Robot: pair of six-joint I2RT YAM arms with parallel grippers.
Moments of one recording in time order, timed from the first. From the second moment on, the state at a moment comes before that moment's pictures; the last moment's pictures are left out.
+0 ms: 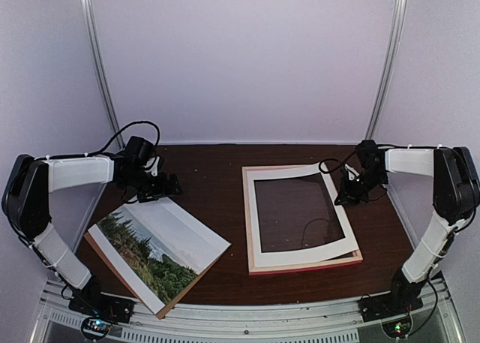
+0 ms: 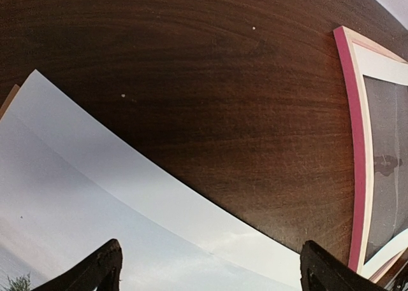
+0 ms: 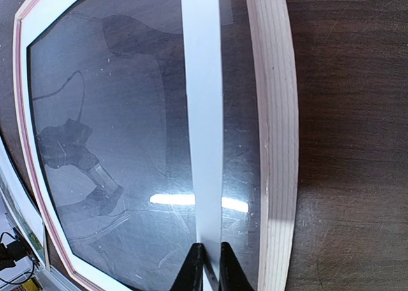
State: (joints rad) left arm -0.36 1.60 1.03 -0.41 0.19 -0.42; right arm 0.11 1.71 1.10 -0.66 -0.38 0.26
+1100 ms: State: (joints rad) left arm -0.36 1.60 1.03 -0.41 0.19 -0.42; right arm 0.12 1.71 1.09 -0.66 -0.32 0.27
